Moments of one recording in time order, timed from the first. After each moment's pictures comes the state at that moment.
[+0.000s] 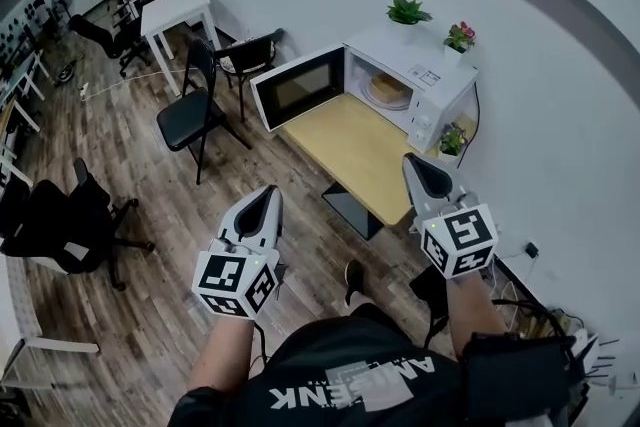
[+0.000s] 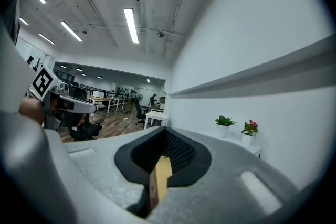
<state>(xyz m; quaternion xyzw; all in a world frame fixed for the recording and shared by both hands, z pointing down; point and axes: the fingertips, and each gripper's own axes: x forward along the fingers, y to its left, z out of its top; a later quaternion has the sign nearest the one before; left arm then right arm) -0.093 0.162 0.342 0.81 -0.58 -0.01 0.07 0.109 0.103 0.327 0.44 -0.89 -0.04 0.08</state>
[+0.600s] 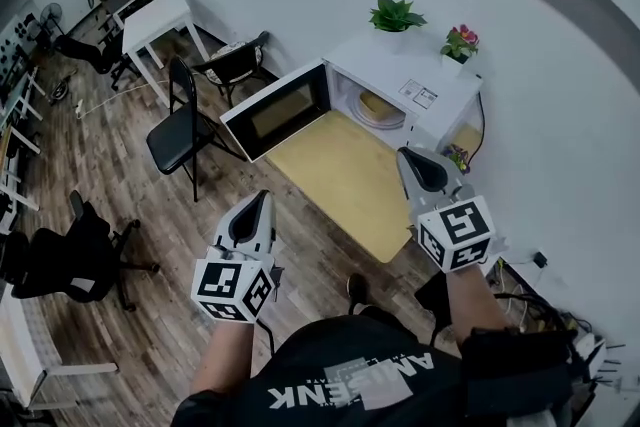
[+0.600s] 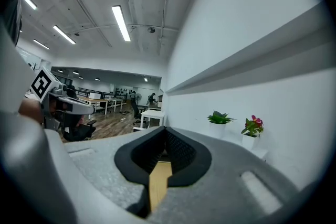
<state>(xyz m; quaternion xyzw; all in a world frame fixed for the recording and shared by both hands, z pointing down) -0.059 0.001 0.346 0.81 -0.59 0.02 0.08 0.148 -0.064 0.333 0.44 -0.90 -0.02 0.07</state>
